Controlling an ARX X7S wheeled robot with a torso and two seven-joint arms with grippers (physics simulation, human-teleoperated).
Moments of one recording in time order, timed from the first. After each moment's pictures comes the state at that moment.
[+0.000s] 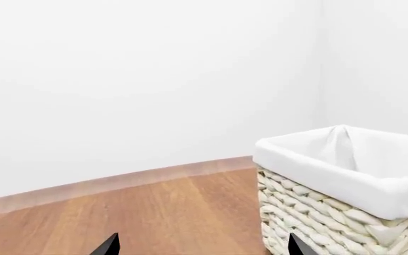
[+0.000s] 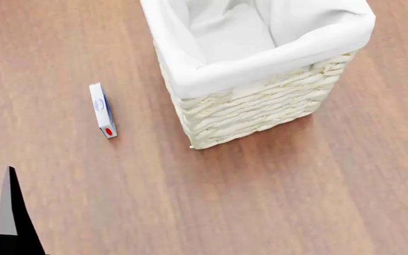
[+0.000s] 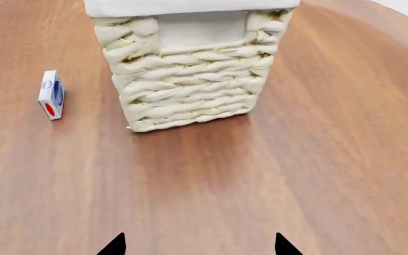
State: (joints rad) left arm 0.04 -0.38 0.24 0.68 -0.08 0.01 -0.40; right arm 0.30 1.10 -1.13 -0.95 0.70 0.05 1.26
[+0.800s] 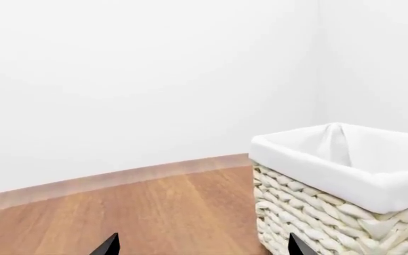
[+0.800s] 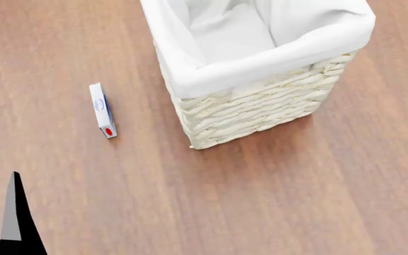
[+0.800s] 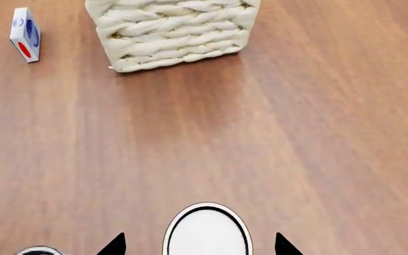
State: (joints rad) left arm 0.05 -0.39 0.26 0.67 -0.08 0.04 -0.41; right arm 0.16 1.15 -1.18 -0.88 0.69 -0.07 1.25
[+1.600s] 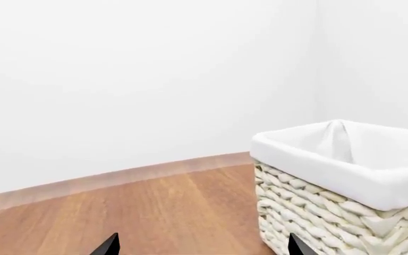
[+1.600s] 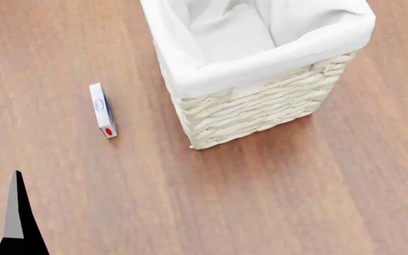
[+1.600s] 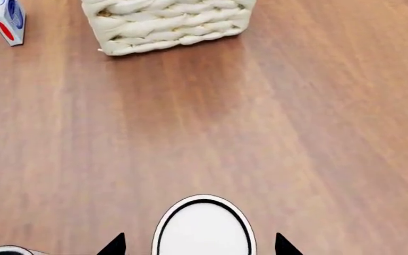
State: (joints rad) left arm 0.04 -0.39 0.27 0.66 -0.08 0.03 -0.42; right arm 0.18 1.10 -1.16 -0.76 0.73 -0.10 1.18
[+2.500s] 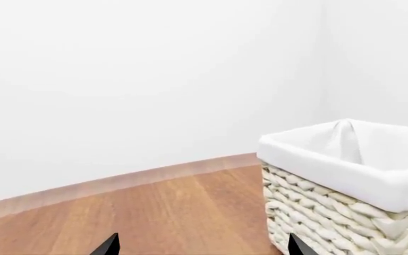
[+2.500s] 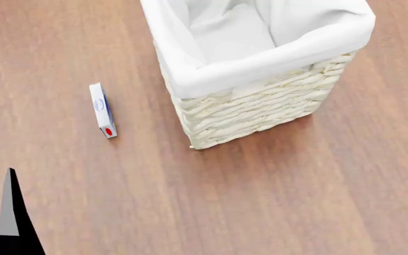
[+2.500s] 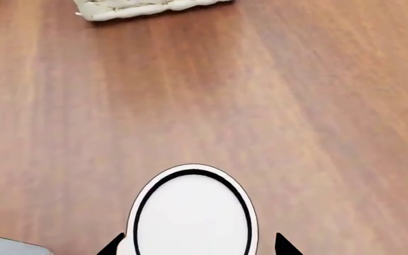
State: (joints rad) left arm 0.03 -0.41 0.27 0.68 -0.06 0.00 -0.44; right arm 0.16 1.04 -1.15 -0.60 0.75 -0.16 1.11
